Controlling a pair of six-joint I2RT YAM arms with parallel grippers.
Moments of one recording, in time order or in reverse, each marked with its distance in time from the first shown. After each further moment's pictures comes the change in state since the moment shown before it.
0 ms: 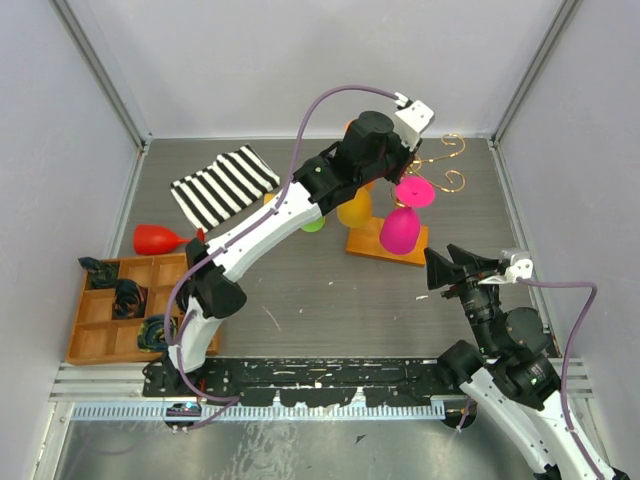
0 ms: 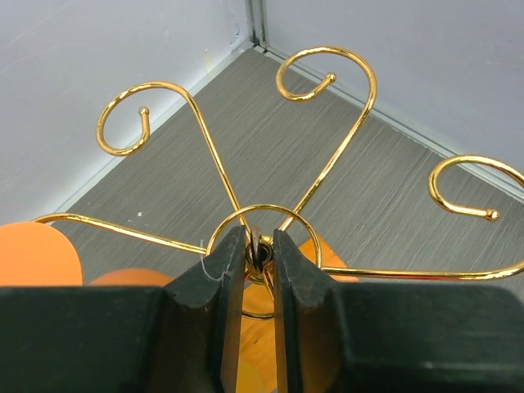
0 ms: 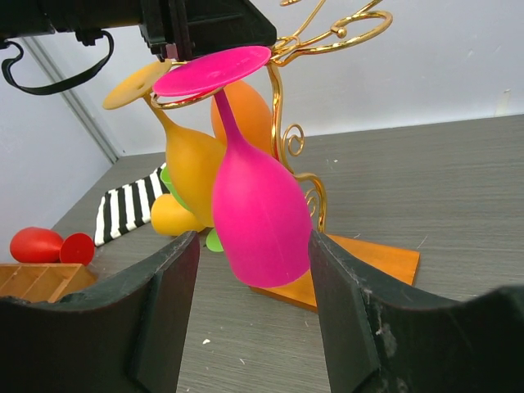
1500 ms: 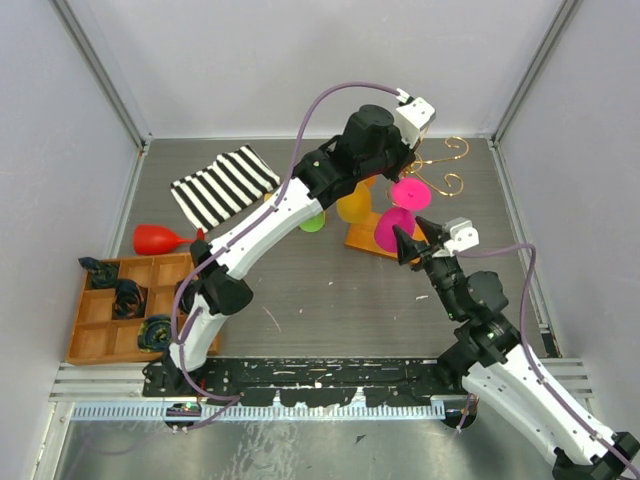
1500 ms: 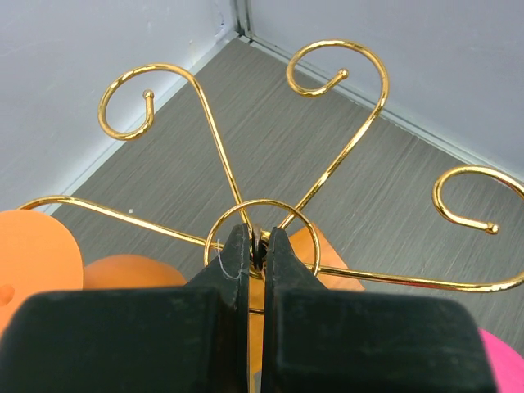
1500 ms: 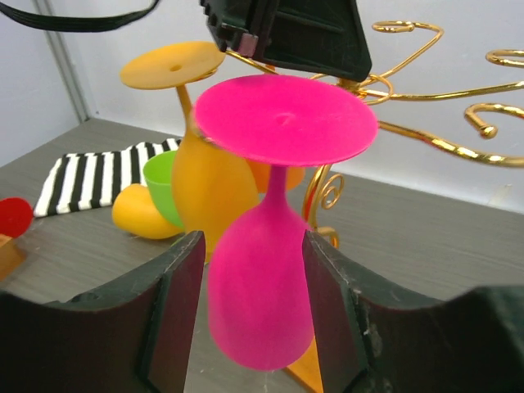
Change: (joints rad) left arm 0.005 0.052 0.137 -0.129 0.068 0.007; right arm 0.000 0.391 -0.098 0.528 -0.119 -0.316
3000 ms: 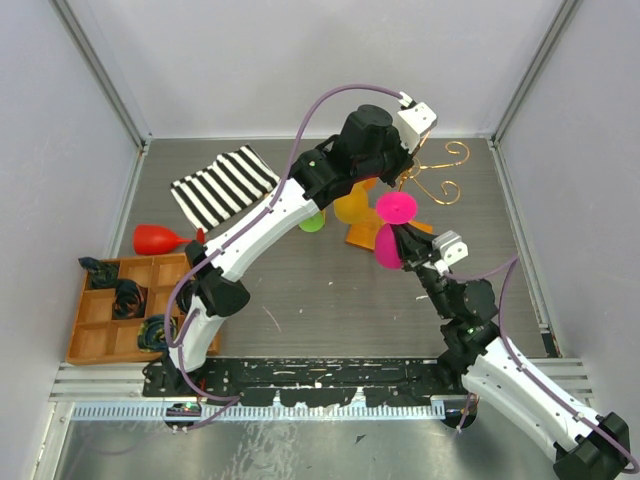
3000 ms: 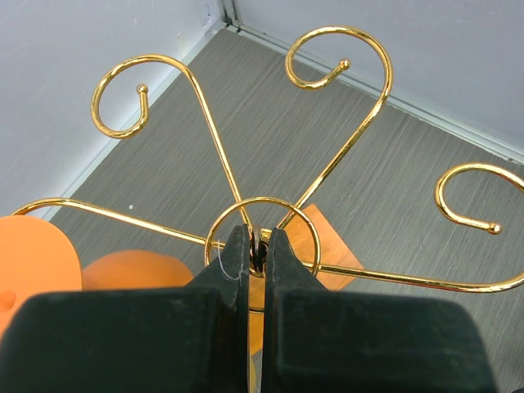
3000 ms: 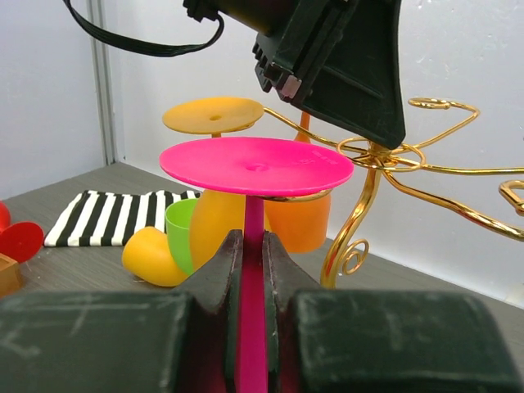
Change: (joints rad) left arm -0.002 -0.022 -0.002 -0.048 0.025 0.044; right arm -0.001 0.061 -0.146 0.397 -0.152 -0.106
